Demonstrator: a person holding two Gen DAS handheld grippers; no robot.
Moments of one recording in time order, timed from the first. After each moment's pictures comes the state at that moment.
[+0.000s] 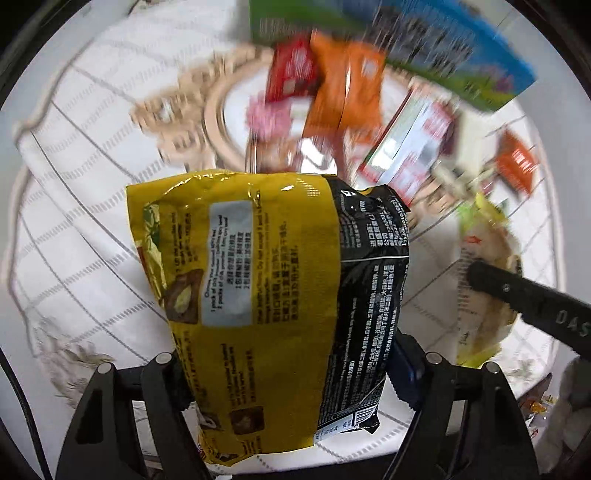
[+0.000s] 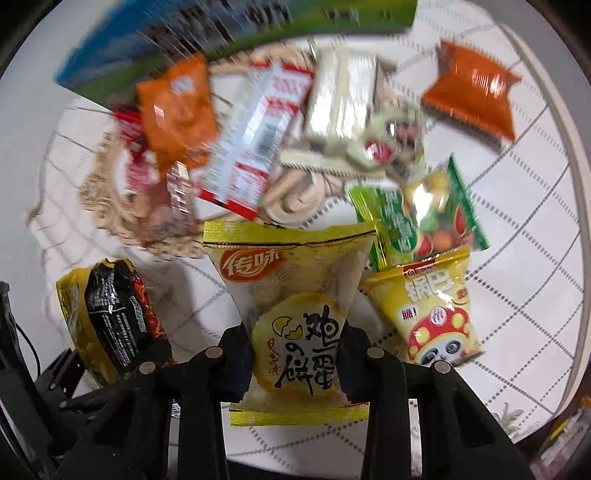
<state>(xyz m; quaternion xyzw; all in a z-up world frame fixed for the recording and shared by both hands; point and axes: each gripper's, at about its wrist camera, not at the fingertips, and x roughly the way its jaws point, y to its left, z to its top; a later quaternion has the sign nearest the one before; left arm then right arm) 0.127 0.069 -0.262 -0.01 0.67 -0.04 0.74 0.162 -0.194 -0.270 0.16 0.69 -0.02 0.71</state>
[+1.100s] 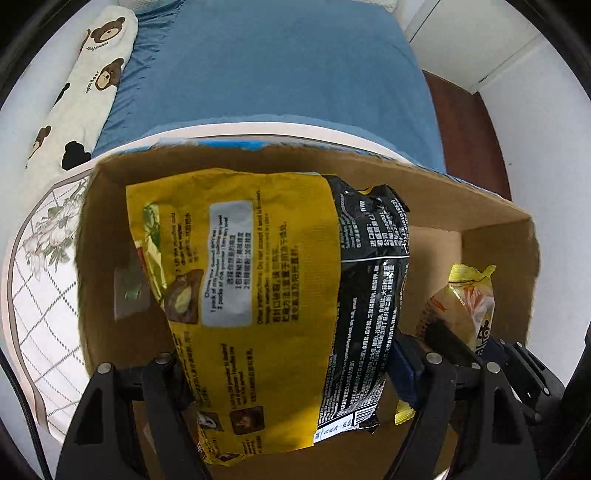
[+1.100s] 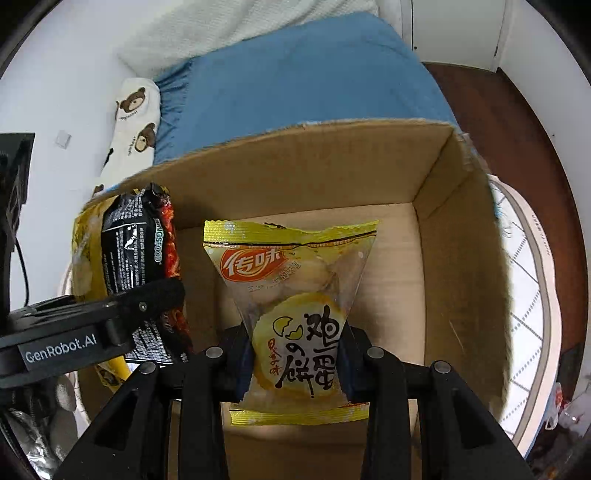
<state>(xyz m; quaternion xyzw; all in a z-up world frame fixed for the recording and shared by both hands) 0.541 0.019 -0.240 -0.02 0.70 -0.08 0.71 0.537 -0.257 -0.244 0.12 0.64 -0.02 0.76</state>
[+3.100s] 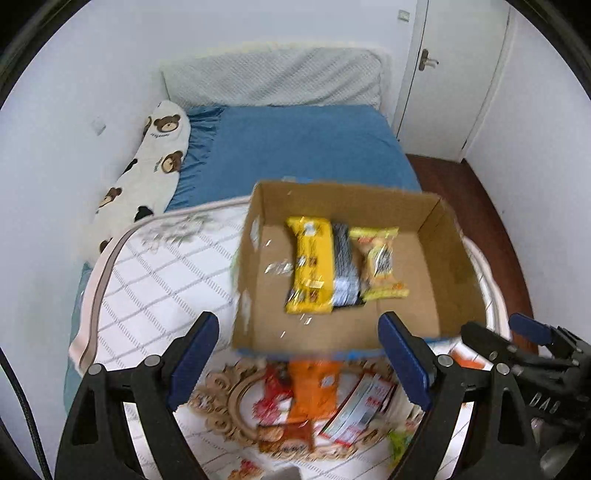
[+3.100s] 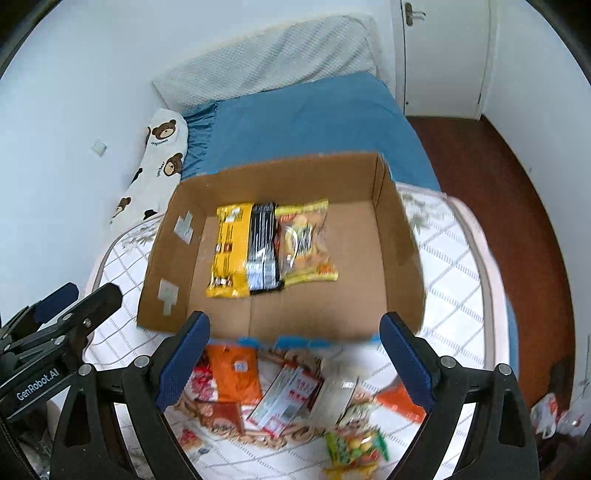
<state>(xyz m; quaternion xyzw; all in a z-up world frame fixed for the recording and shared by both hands) 0.317 0.102 -0.084 0.02 0.51 -0.07 0.85 0.332 -0.218 -0.091 0.10 0.56 -0.02 0.82</state>
